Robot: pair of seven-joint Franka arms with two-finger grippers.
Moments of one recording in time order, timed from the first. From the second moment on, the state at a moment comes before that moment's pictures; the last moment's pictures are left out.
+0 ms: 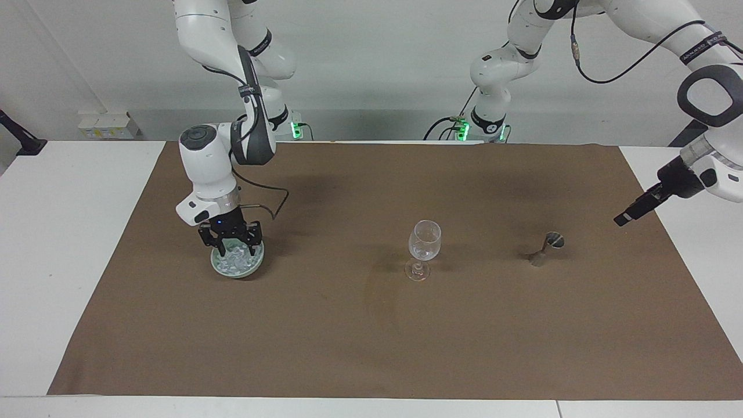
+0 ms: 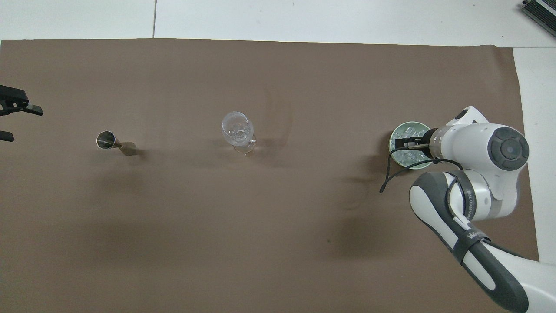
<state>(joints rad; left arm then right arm) 0.35 0.21 -0.16 -1.54 -0.24 1.72 -0.24 -0.15 0.17 0.18 -2.18 -0.10 2.58 0.07</state>
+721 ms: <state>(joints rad) 0.07 0.07 -0.11 -1.54 -0.06 1.61 -0.11 -0.17 0.17 0.18 -2.19 -0.10 2.59 0.07</state>
